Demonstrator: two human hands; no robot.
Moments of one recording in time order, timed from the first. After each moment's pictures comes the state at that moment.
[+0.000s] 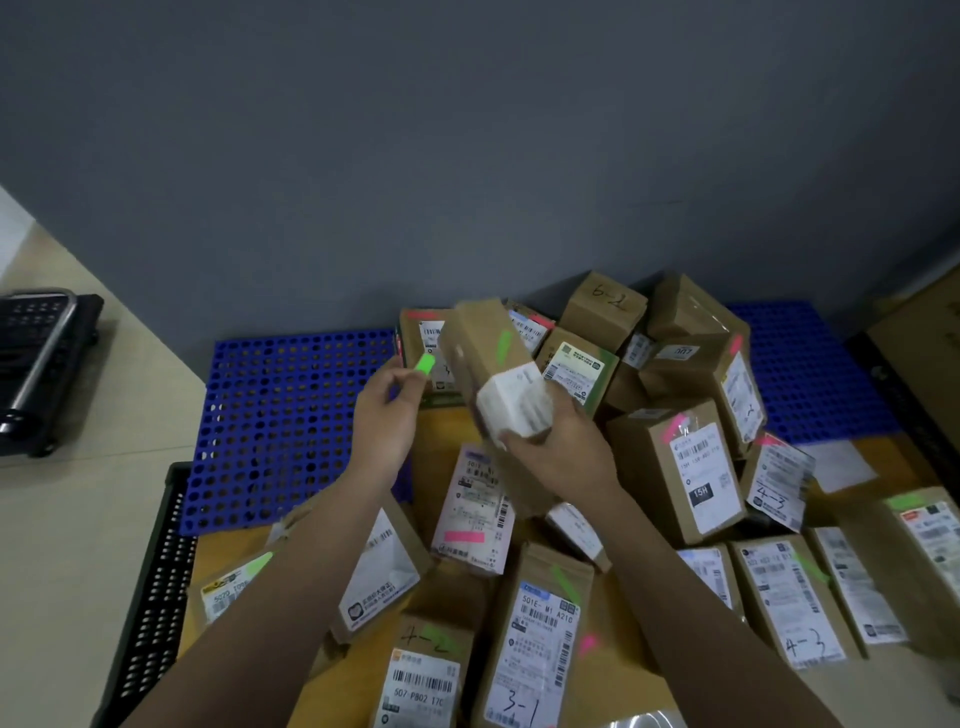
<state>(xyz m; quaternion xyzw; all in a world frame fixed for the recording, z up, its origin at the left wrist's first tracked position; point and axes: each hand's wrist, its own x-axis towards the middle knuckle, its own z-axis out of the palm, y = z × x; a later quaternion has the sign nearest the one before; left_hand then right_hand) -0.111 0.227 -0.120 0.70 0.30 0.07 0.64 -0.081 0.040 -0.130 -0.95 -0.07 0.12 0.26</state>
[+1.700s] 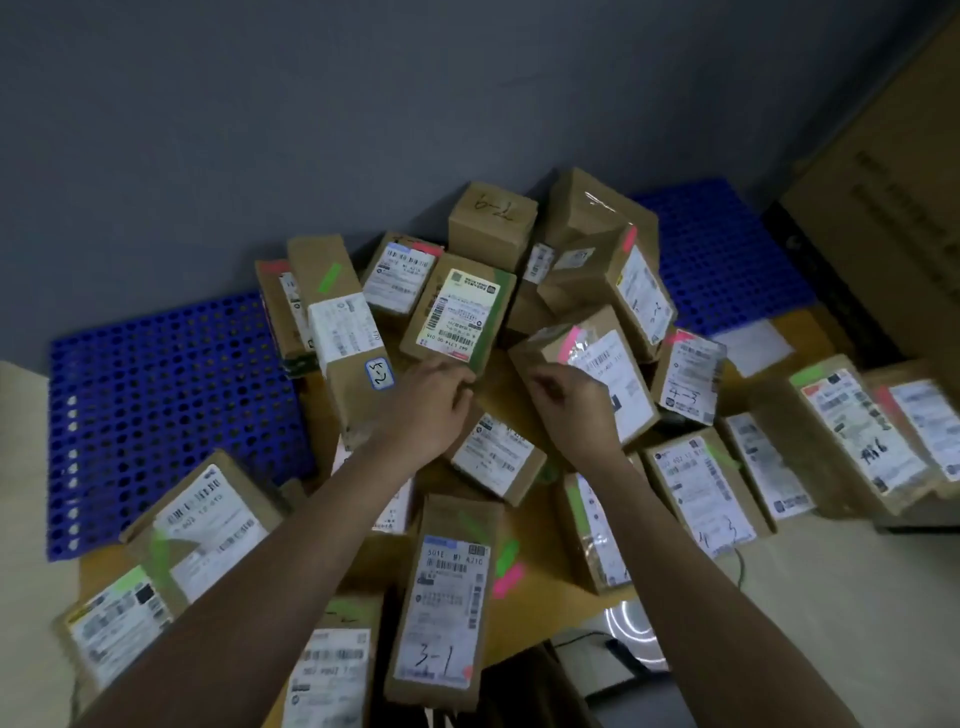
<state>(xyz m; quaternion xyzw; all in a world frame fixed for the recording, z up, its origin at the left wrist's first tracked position) -0.082 0.085 -0.156 0.95 -0.04 -0.11 0.29 -0.081 -0.095 -0.174 -0.93 -0.03 0.01 0.36</state>
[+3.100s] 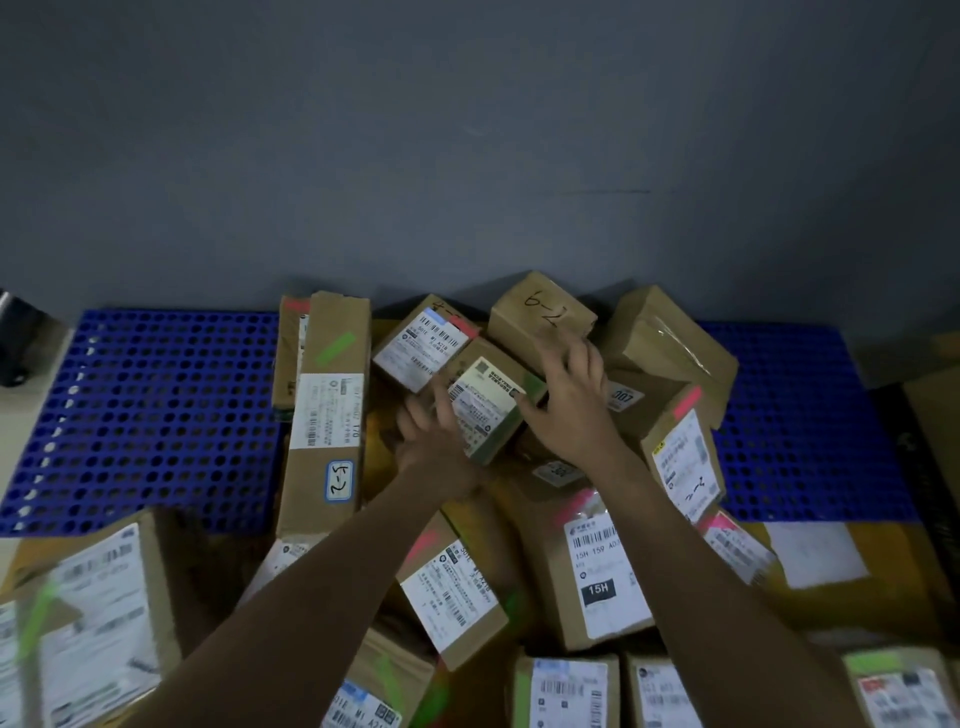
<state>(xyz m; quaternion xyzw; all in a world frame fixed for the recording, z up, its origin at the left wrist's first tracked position) 0.031 0.045 -0.209 0.91 0.26 -0.25 0.21 0.114 -0.089 -0.191 -0.94 -0.24 0.08 0.23</state>
